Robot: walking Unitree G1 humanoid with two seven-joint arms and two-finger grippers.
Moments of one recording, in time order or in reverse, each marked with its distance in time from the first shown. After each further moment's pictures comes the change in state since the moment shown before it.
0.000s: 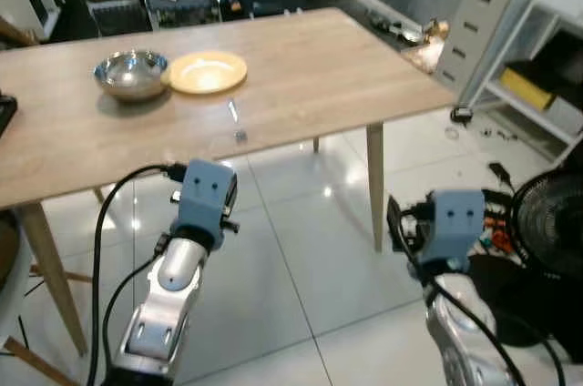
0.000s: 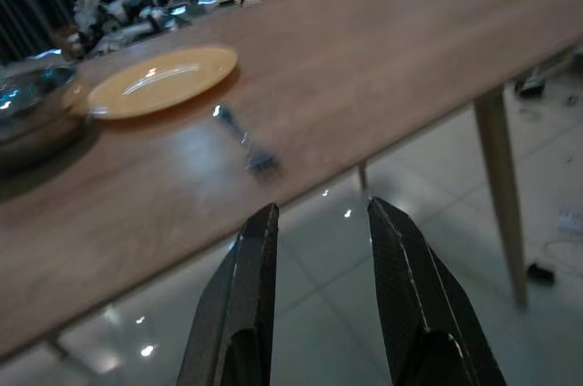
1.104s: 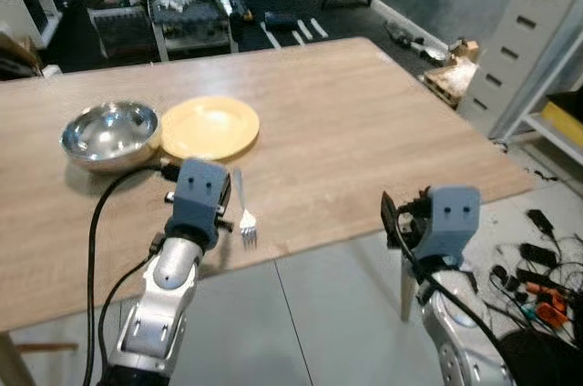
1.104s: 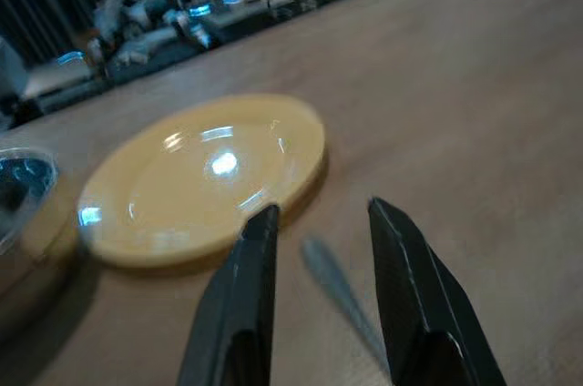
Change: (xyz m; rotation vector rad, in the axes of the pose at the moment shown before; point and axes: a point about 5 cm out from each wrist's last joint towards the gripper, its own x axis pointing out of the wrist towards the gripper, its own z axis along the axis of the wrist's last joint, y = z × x) left arm 0.000 0.009 -0.006 0.057 0.020 0.012; right arm 0.003 0.003 0.003 0.033 -0.012 0.026
